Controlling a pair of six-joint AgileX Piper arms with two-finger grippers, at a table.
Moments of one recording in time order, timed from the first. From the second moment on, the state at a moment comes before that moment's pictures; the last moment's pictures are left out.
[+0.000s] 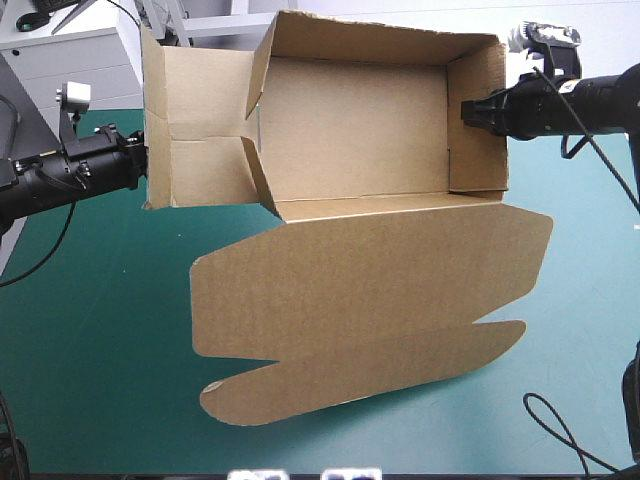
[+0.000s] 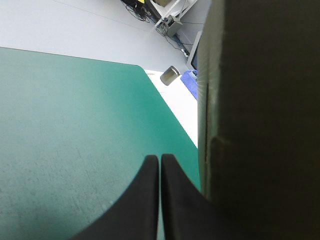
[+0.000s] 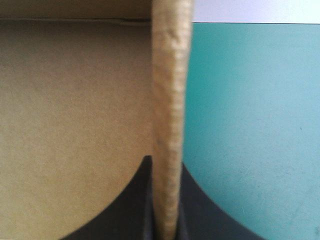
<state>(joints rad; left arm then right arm) 0.23 1.36 -1.36 -1.37 1.22 0.69 -0.01 1.58 -1.86 0.60 1.14 -0.27</state>
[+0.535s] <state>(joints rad) 0.23 1.18 -1.36 -1.24 1.24 0.69 0.20 1.61 -1.86 0.48 0.99 -0.21</state>
